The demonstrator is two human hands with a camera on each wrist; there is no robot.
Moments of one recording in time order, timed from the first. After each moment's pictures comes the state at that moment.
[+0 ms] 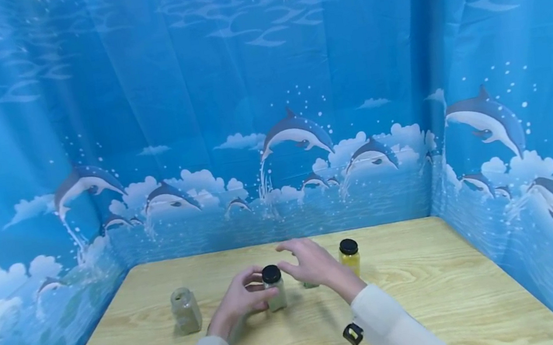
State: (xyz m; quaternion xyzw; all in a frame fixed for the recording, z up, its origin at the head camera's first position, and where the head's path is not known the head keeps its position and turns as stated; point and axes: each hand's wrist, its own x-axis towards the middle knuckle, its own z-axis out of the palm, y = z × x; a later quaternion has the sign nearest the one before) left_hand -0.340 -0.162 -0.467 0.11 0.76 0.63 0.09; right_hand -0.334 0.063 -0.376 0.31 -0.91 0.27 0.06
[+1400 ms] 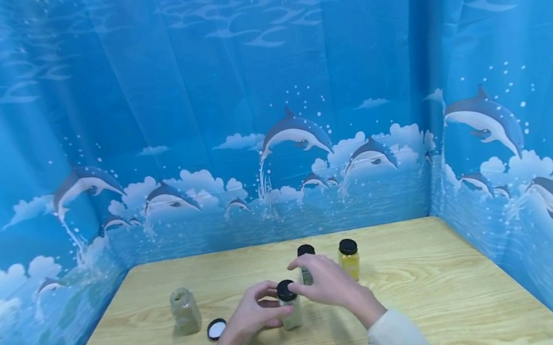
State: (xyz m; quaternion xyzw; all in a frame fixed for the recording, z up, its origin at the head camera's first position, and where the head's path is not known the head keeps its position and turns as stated) left_hand -0.309 -0.138 -0.471 0.13 0.74 0.65 0.14; right_hand -0.298 0.084 -0.391 0.28 -0.92 0.28 0.06
